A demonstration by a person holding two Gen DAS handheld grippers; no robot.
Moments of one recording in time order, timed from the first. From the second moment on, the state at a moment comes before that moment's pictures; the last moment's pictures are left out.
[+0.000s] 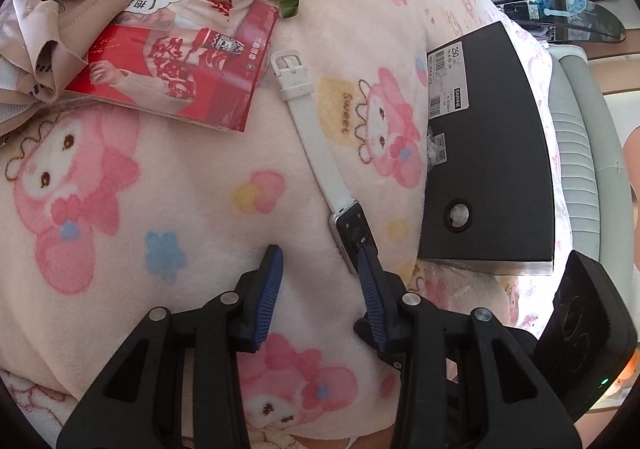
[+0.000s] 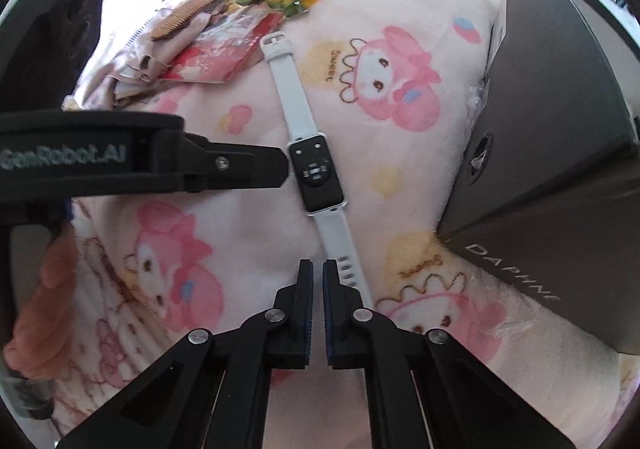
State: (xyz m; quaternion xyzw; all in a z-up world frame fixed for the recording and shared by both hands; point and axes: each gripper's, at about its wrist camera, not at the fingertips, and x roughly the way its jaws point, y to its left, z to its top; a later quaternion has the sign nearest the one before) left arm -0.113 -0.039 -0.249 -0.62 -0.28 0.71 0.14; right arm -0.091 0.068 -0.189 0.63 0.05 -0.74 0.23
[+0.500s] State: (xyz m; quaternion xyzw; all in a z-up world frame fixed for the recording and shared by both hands) left arm -0.108 -0.023 -0.249 -0.63 -0.28 0.70 0.18; right arm -0.066 0.099 -0.164 0.62 0.03 -0.75 0.22
